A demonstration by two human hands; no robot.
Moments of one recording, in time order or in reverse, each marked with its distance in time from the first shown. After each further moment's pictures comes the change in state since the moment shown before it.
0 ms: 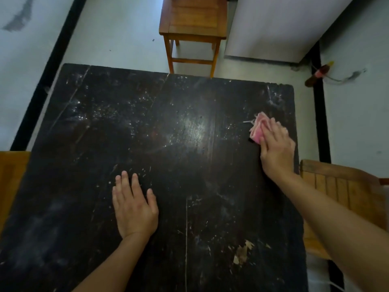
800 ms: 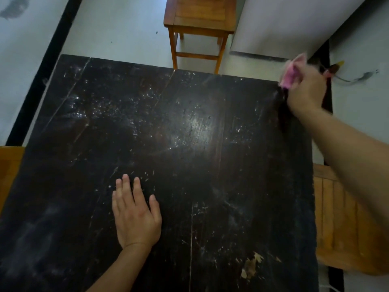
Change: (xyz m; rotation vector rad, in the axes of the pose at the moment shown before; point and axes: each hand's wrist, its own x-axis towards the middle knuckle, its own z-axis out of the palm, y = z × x) left_hand 0.001 -0.008 0.010 -0.023 0.014 0.008; right_hand 0.149 -0.029 -0.037 0.210 0.106 0.255
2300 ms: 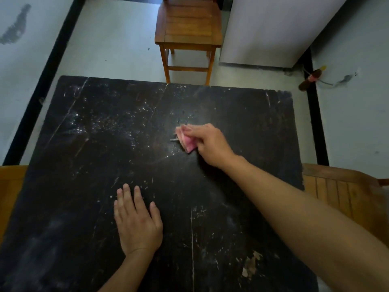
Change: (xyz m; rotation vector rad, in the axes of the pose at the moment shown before) left_hand -0.001 0.002 -0.004 0.015 -0.025 0.011; right_hand -0.141 -0.083 0.071 0.207 -0.479 -0.458
